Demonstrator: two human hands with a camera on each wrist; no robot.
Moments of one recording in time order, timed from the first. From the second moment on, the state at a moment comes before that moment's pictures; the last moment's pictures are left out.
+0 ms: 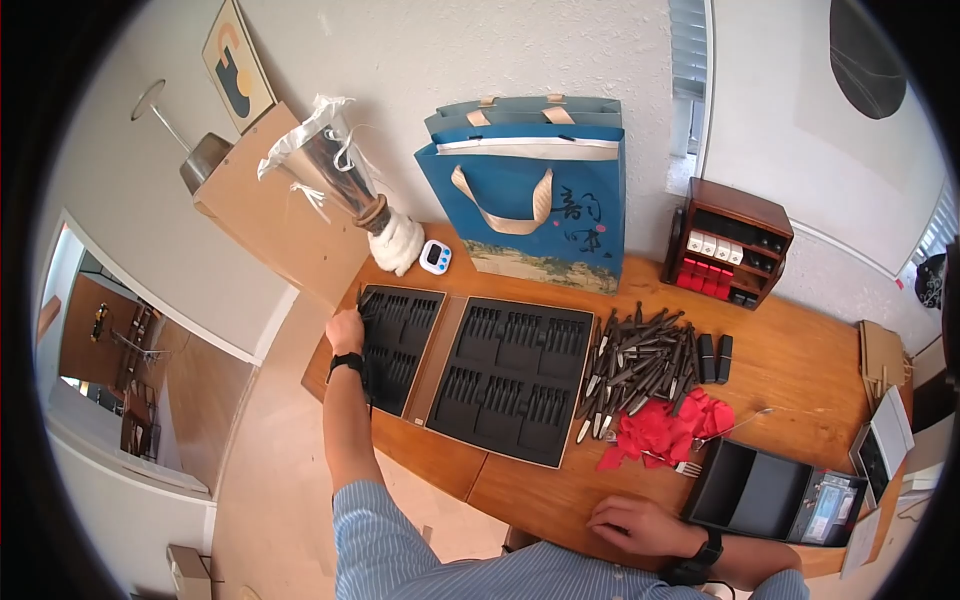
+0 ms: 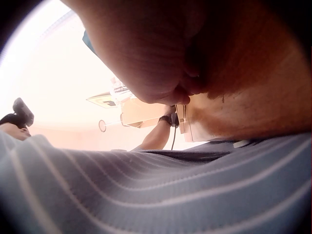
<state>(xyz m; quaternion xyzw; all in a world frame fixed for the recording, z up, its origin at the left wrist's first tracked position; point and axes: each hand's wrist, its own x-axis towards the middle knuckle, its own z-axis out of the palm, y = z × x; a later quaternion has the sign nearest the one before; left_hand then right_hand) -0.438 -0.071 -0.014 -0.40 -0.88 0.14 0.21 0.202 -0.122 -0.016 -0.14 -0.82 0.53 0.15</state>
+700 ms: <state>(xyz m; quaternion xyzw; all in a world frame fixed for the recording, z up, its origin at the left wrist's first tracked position) -0.212 -0.074 0.086 -0.74 -0.64 -0.09 0.17 0.204 -0.129 -0.034 -0.12 -0.82 0.52 0.20</state>
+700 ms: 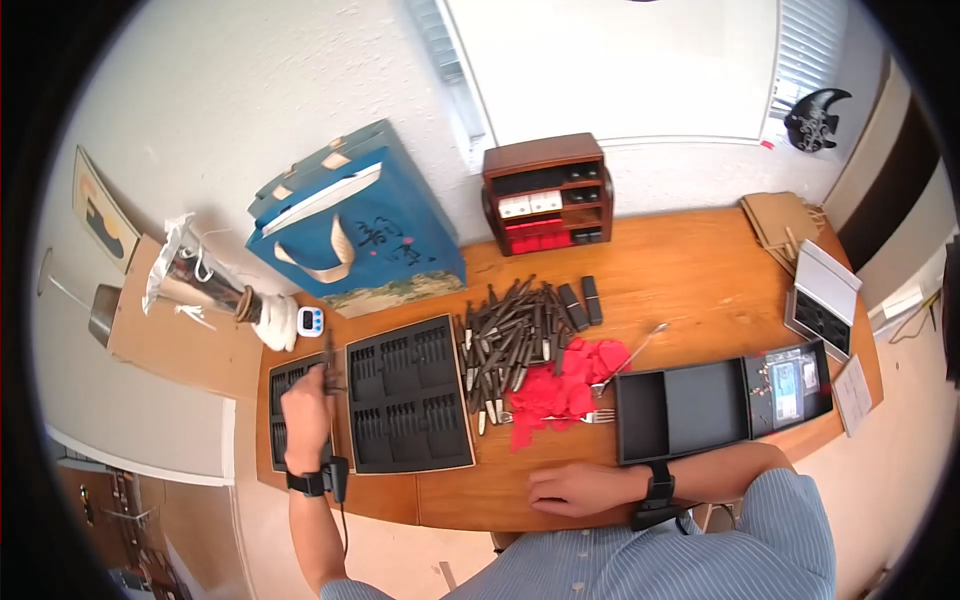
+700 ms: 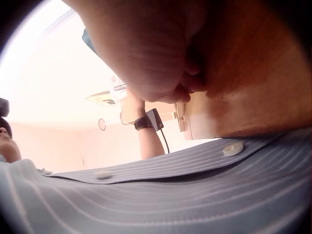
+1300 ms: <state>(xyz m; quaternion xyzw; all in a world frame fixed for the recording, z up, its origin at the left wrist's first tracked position) 0.009 -0.009 0.066 -0.81 -0.59 0.03 -0.04 0.199 -0.129 -0.045 -0.08 -0.83 0.50 0.24</state>
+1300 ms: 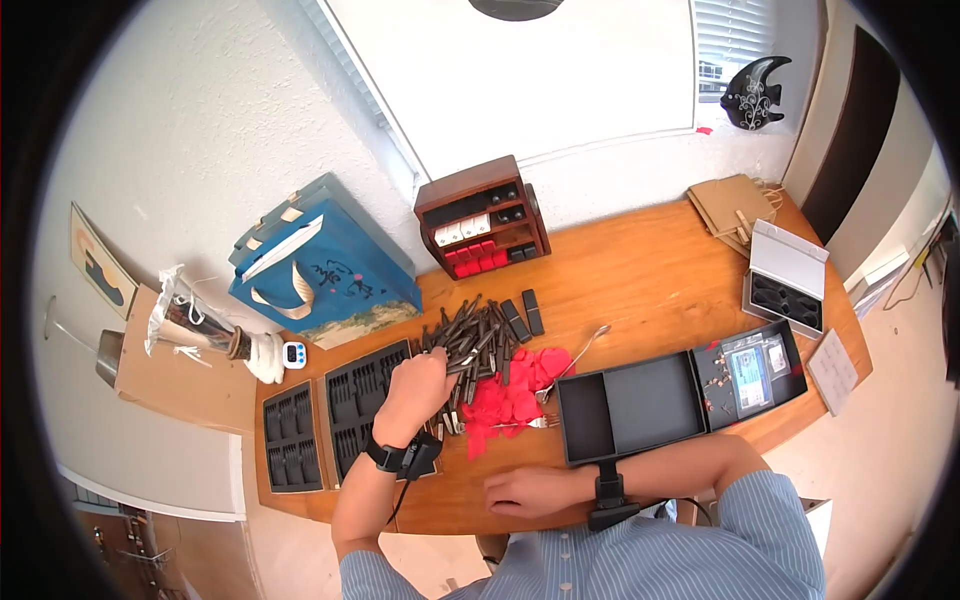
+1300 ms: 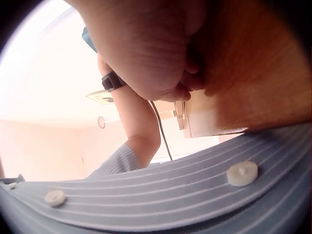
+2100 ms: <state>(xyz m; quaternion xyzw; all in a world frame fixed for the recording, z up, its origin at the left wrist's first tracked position) 0.046 -0.038 0.025 -0.44 -0.43 -0.48 -0.62 0.226 -0.126 0.030 -0.14 -0.89 0.41 0.16</state>
